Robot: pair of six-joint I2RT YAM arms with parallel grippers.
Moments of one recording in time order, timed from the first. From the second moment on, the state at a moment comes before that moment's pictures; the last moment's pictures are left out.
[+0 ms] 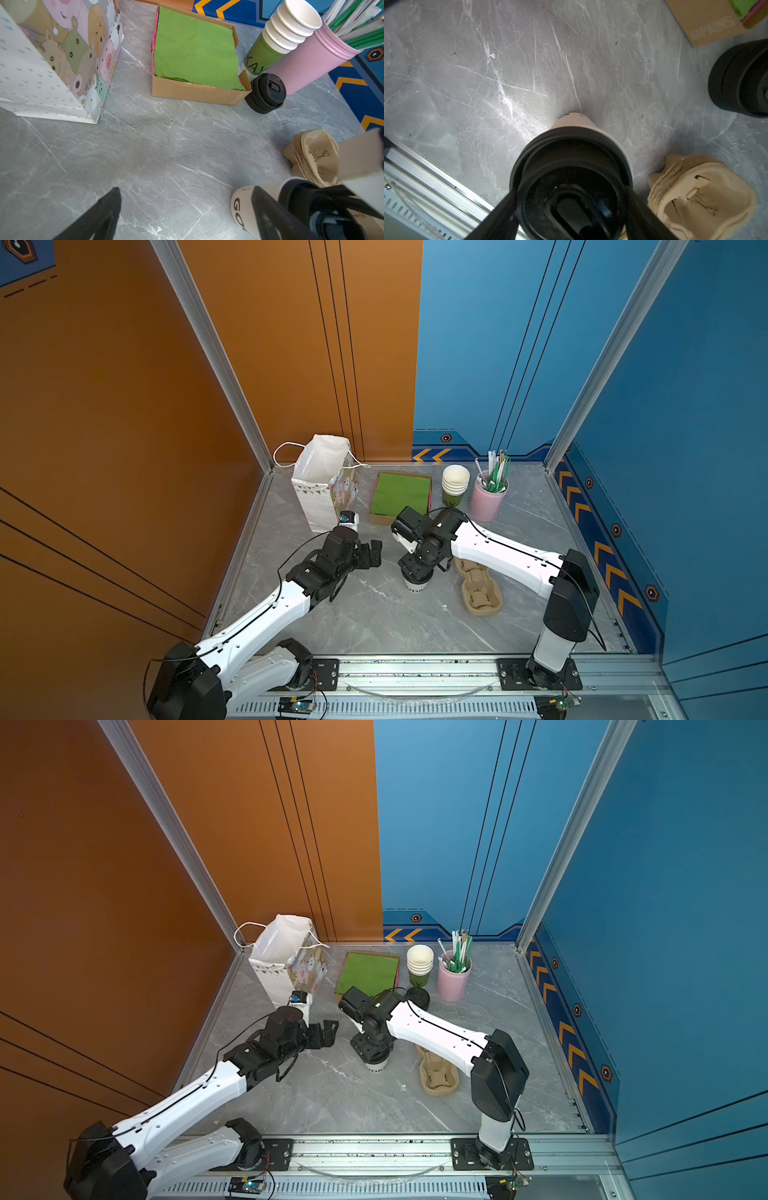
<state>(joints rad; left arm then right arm) -0.57 1.04 0.67 -0.26 -0.15 -0.48 0.93 1.78 1.57 -1.12 0.05 0.21</state>
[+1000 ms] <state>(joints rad) -0.57 1.04 0.67 -0.24 -0.15 -0.49 0.94 1.81 1.59 -1.13 0.10 0.20</state>
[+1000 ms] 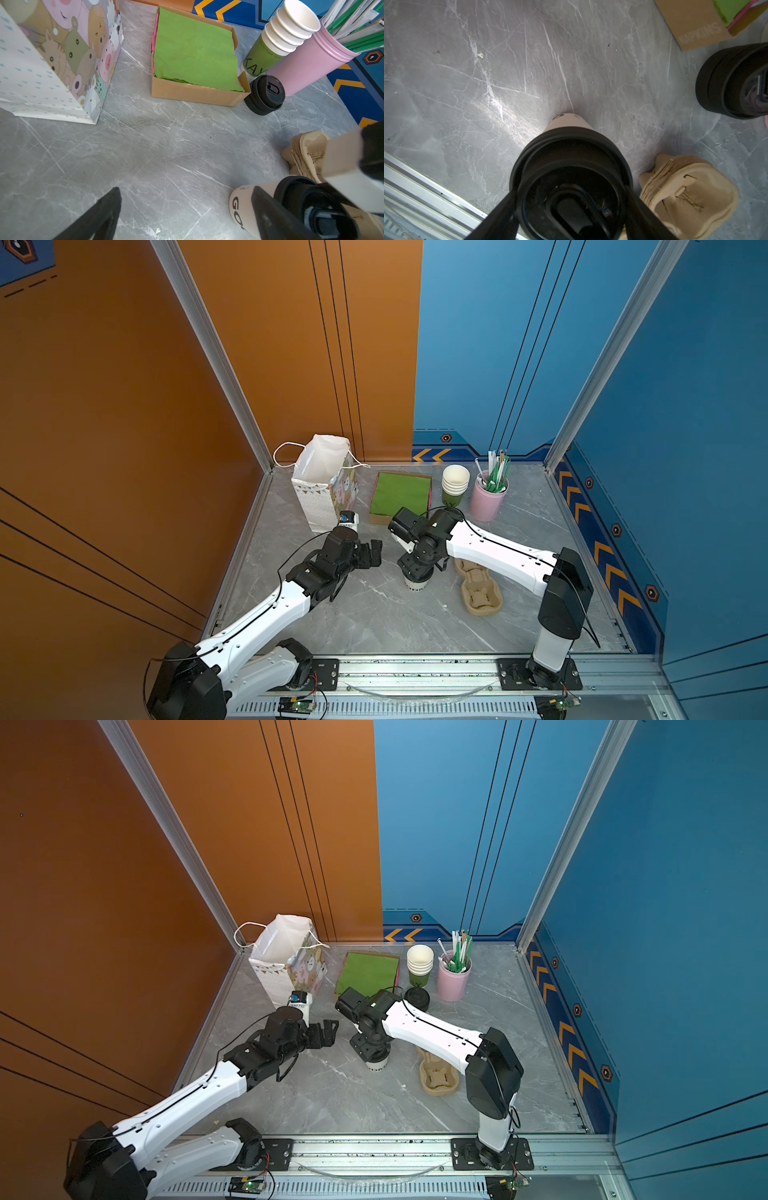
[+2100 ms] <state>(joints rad) -0.57 1.04 0.65 -0.23 -0.15 -0.49 0.93 1.77 1.45 -1.00 0.06 0.24</state>
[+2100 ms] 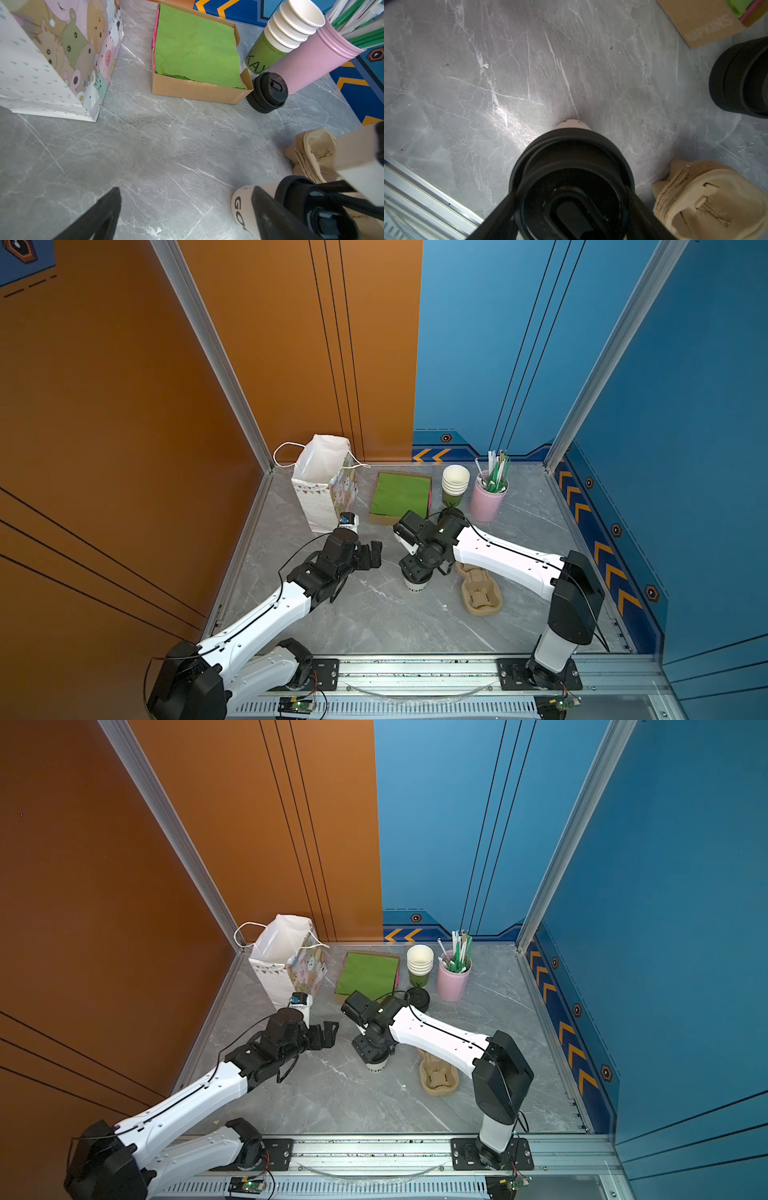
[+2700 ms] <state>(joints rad) -0.57 1.01 0.64 -0.23 -0.15 -0.49 0.97 1.77 1.43 -0.96 0.08 0.30</state>
